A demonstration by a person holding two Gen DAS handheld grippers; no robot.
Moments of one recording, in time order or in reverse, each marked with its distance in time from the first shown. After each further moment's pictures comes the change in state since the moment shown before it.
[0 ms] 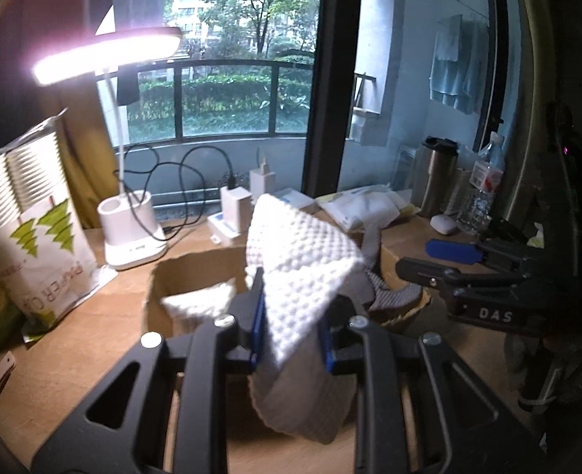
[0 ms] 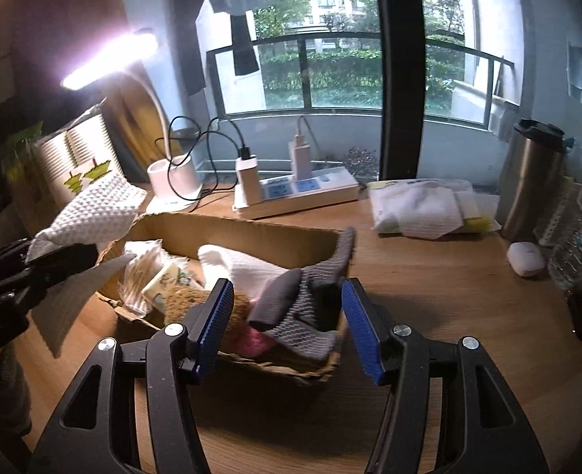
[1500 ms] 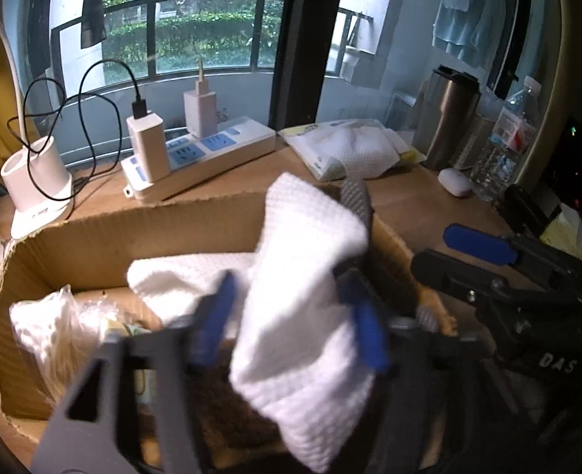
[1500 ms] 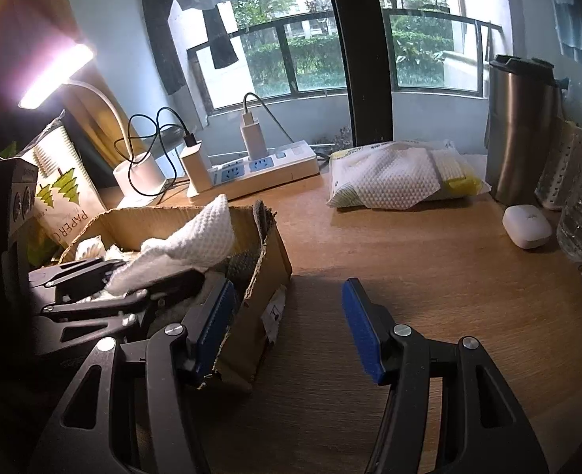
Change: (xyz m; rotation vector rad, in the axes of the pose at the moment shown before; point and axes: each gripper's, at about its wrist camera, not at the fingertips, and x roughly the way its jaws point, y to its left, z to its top) left arm 0.130 -0.046 0.001 -0.035 0.245 -0.069; right arm 0.029 -0.062 -0.012 0.094 0.039 0.028
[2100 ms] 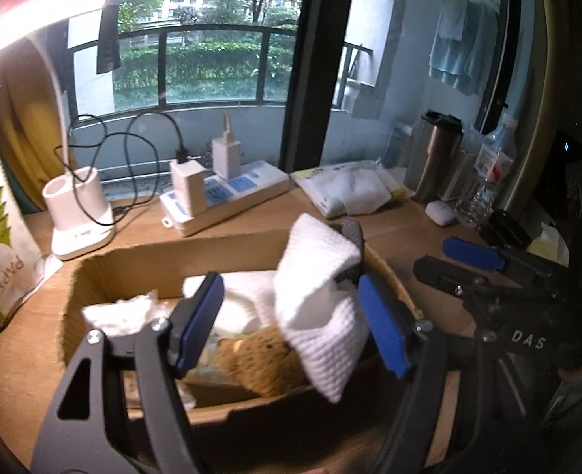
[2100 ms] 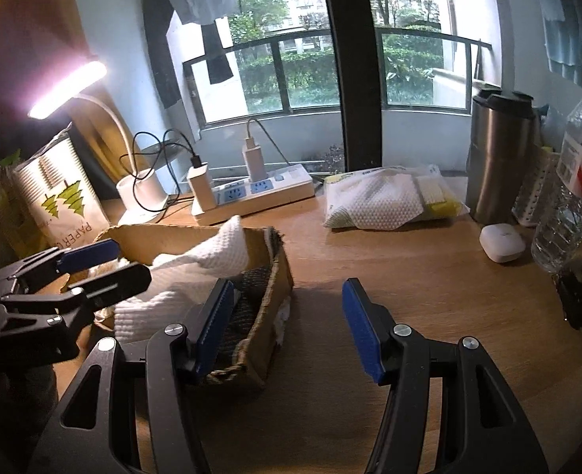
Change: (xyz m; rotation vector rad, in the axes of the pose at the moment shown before) left arm -0.069 0.018 -0.002 -0.003 -0.122 0.023; right arm -0.028 0.020 0.004 -0.022 -0.051 -0.041
